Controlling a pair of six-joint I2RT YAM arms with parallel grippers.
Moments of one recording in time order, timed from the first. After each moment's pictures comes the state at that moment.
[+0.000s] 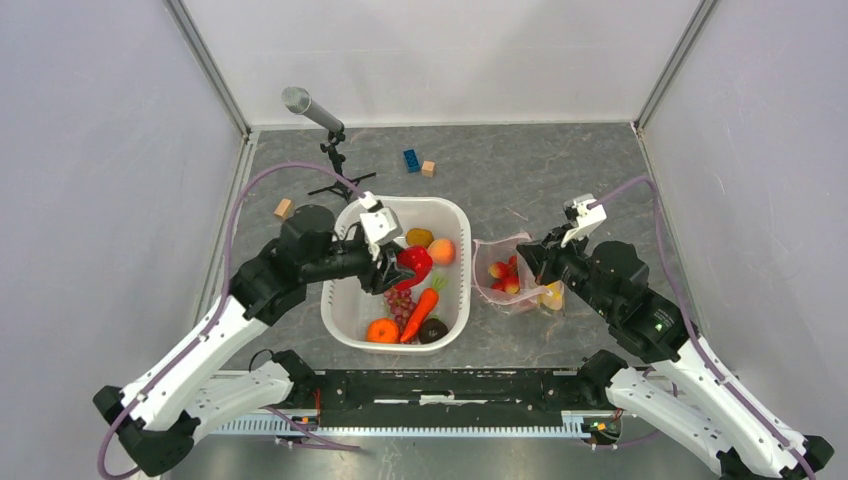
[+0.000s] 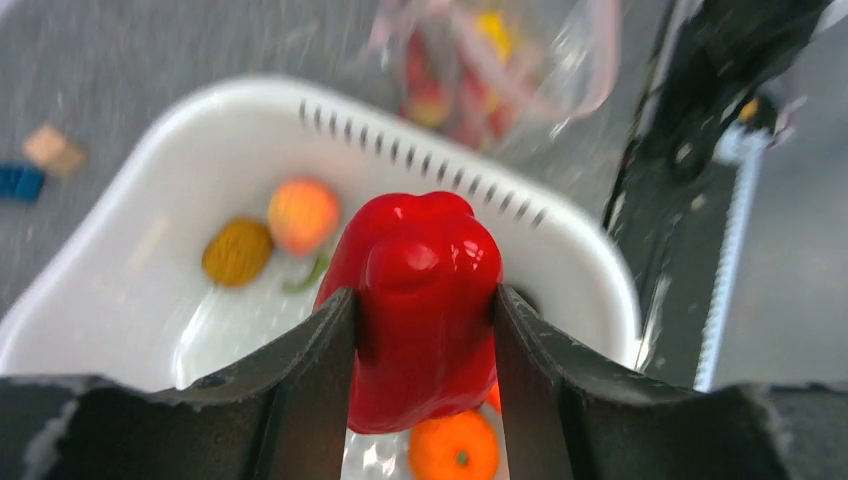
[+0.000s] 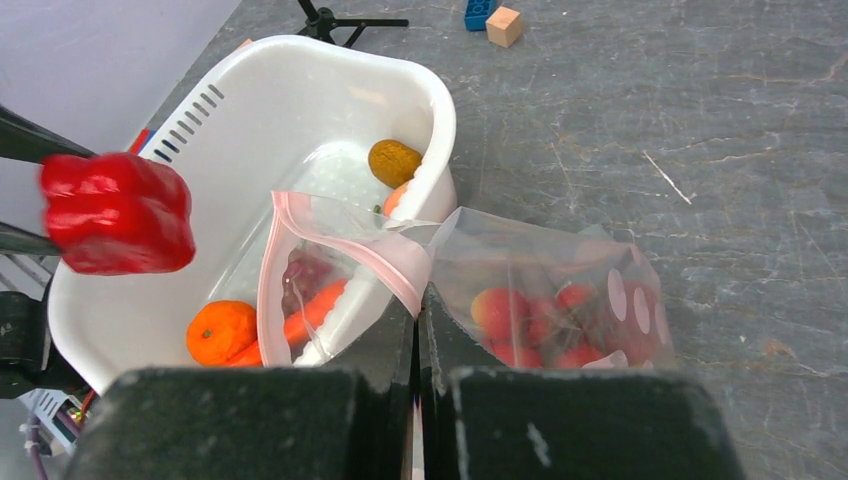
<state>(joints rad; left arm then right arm) -0.71 0.91 1.01 -0.61 0.39 0.21 0.70 0.61 0.78 -0.42 0.12 0.32</state>
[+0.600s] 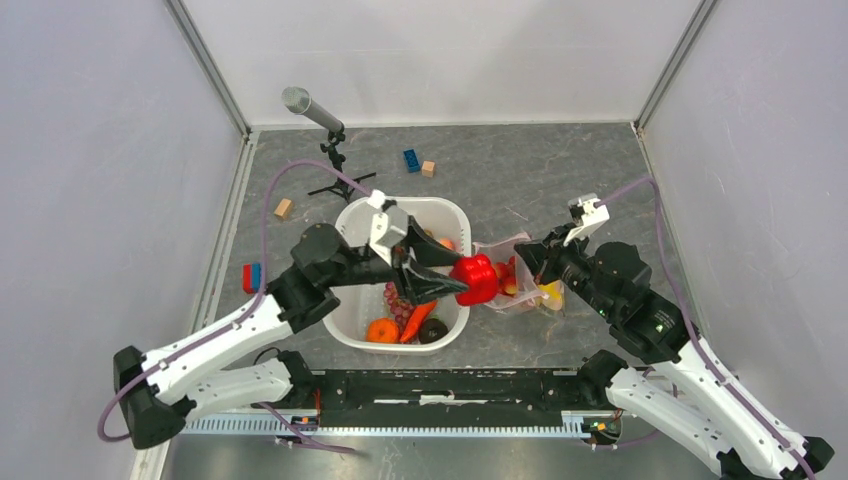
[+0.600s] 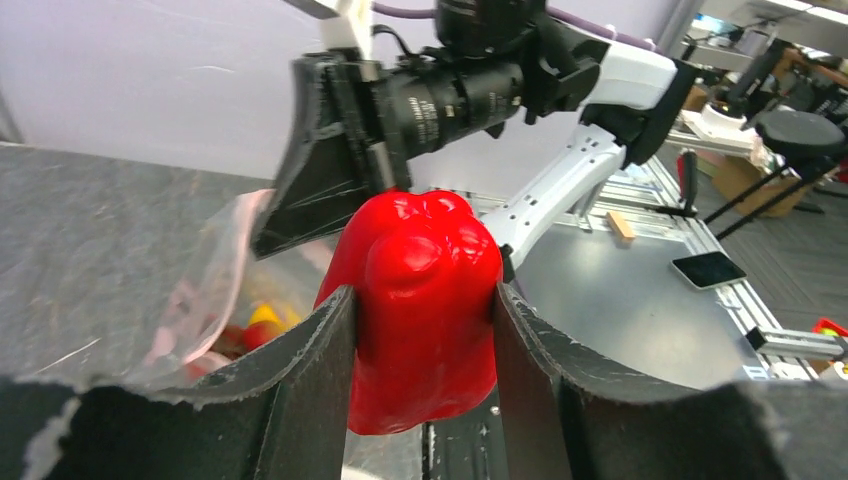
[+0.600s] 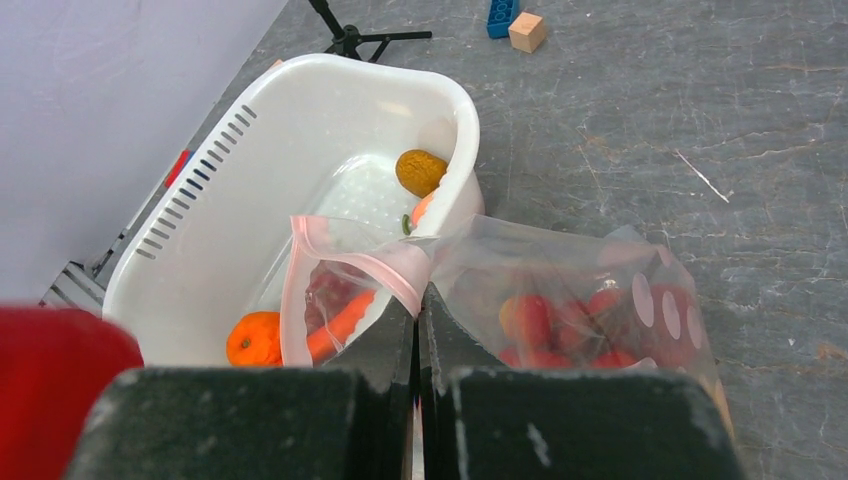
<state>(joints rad) -0.88 0.93 0.84 0.29 0.62 -0.28 0.70 0.60 0.77 -0.39 0.10 0.40</state>
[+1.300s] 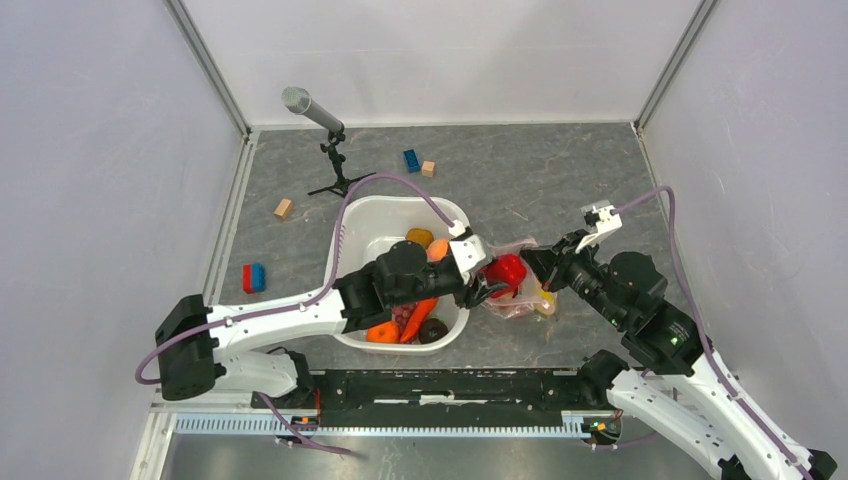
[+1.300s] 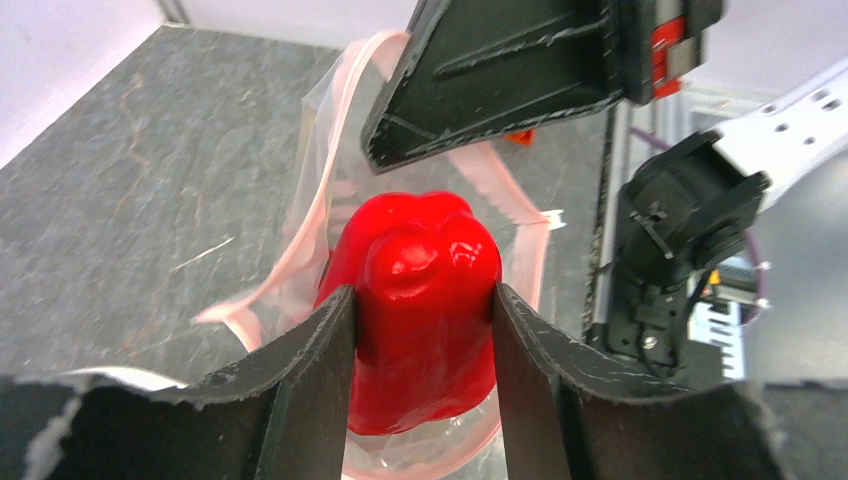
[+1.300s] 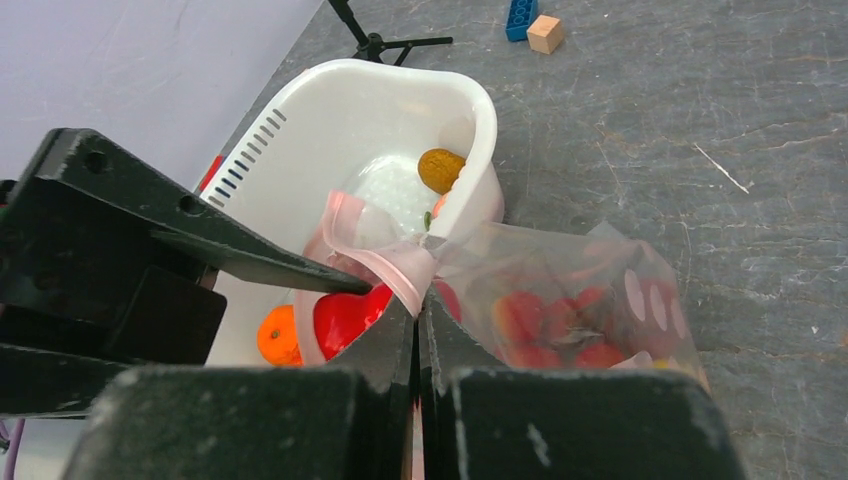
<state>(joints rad) -1.15 1.26 0.87 0.31 0.13 0.03 0.70 0.52 0.77 -0.43 0.08 0.45</state>
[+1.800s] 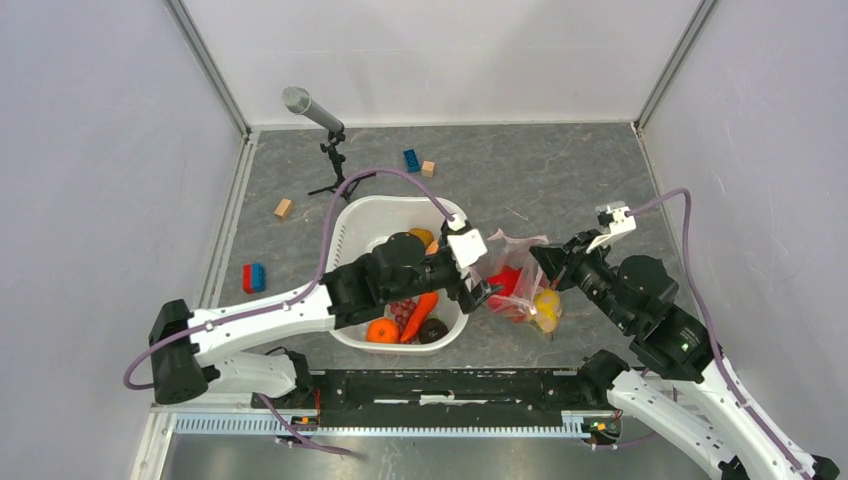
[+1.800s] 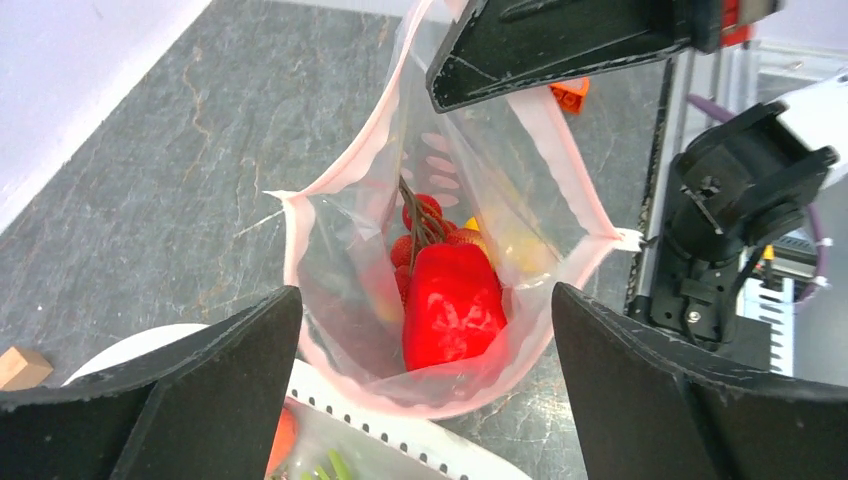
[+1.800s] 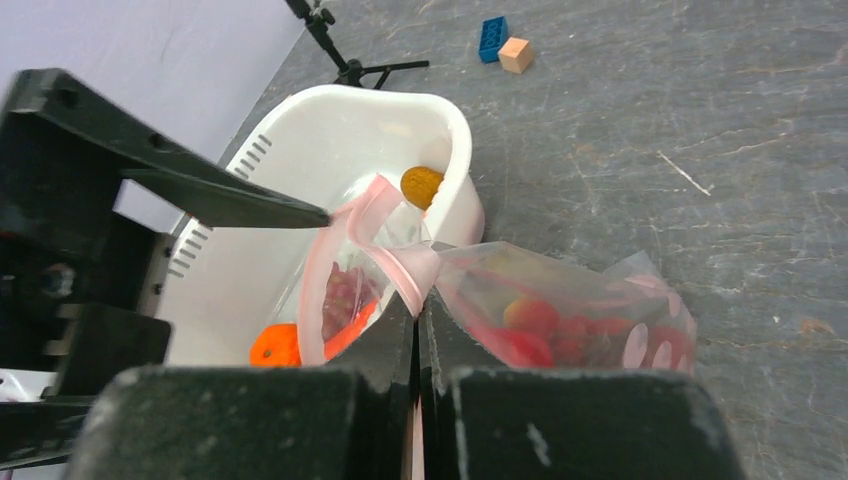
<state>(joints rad) -1.16 1.24 0.97 0.09 0.01 0.12 0.70 0.51 0.81 -0.47 0.14 0.45</state>
